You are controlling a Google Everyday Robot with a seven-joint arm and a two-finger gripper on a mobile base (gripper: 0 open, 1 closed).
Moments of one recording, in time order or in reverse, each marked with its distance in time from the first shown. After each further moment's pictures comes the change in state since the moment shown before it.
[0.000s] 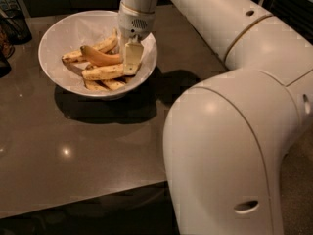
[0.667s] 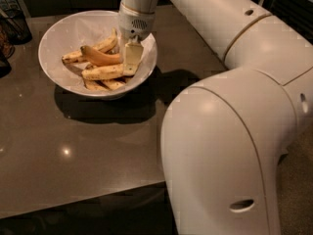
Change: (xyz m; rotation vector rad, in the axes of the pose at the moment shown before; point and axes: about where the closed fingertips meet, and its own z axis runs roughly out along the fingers) arm 0.000 0.000 0.000 -0.003 -0.003 0.001
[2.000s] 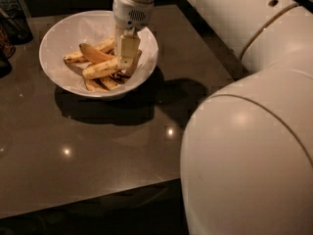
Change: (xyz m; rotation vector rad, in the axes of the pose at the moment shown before) arm -0.022 0.008 -0.032 0.114 -0.024 -0.069
